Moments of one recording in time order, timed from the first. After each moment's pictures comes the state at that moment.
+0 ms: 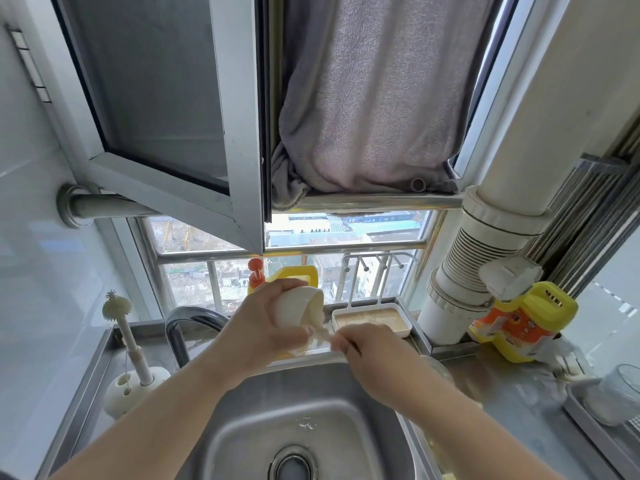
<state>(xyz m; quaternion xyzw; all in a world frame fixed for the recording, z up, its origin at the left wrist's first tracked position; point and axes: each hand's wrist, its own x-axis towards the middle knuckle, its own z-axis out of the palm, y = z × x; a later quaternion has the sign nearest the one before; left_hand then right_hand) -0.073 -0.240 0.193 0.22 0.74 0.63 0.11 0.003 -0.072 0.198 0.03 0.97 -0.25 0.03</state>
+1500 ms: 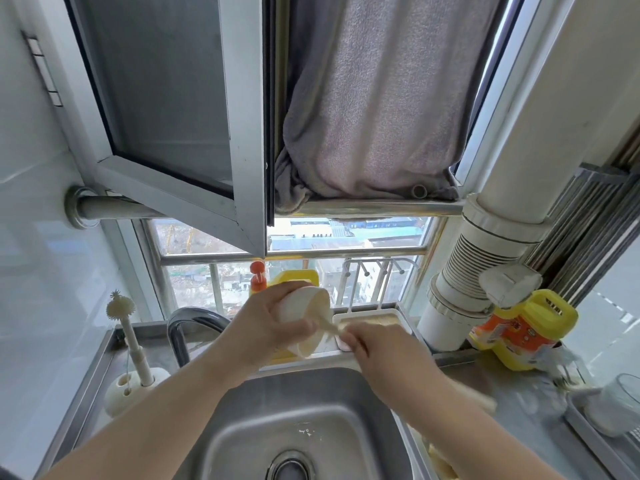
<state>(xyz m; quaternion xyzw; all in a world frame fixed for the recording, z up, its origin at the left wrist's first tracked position) -0.066 -0.237 0.208 0.20 0.71 0.65 0.16 0.011 -0.066 0.206 0.03 0.99 -0.15 -0.08</state>
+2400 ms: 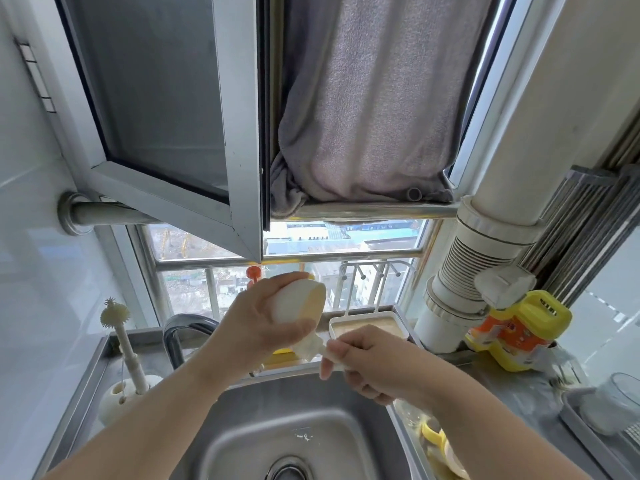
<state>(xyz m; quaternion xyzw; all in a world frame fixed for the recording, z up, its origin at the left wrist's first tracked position) -0.073 -0.240 0.206 0.25 0.71 0.66 0.08 0.007 -0.069 0.224 0.06 0.85 -0.50 0.17</state>
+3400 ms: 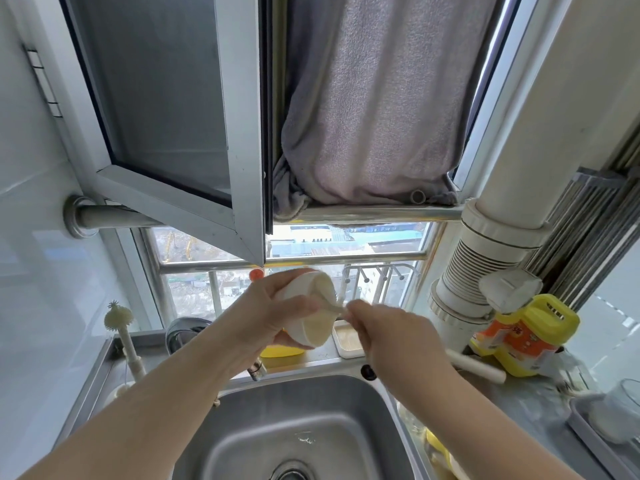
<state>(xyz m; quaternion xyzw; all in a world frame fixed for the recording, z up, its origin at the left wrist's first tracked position) -0.075 -0.232 0.235 0.18 0.65 0.70 0.24 0.002 -0.065 0.228 -0.02 0.98 -0.01 -0.17</state>
